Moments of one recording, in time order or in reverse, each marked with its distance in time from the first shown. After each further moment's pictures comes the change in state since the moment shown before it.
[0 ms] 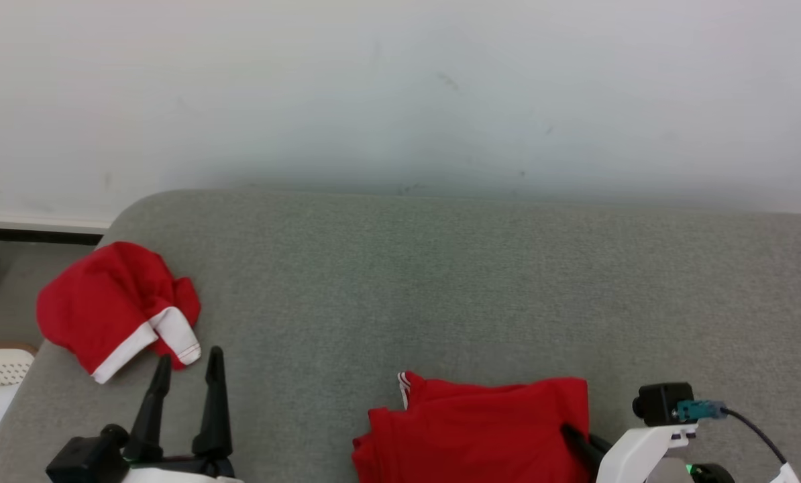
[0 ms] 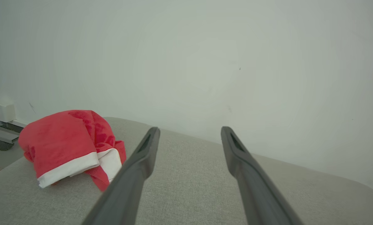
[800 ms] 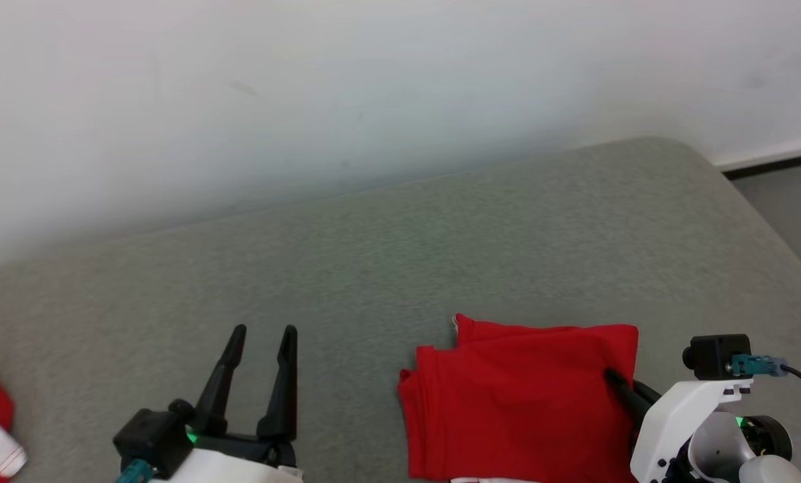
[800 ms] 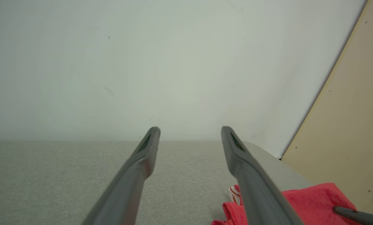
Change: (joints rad) left arm -0.043 0.000 -0.170 -0.044 -0.013 0.009 0.000; right arm -0.029 -0.040 -0.117 -0.181 -0.048 0.000 0.081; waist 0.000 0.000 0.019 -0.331
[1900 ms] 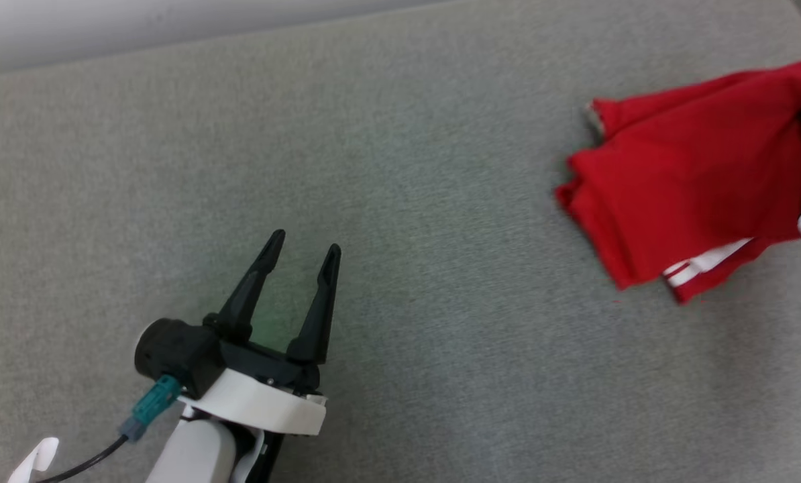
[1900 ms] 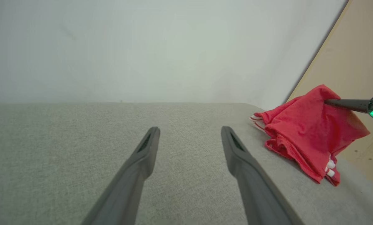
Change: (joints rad) left arm -0.230 0.072 -0.118 0.012 0.069 -0.025 0.000; right arm -0.581 -0.280 0.017 0.347 0.118 0.000 -0.239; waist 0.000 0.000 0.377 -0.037
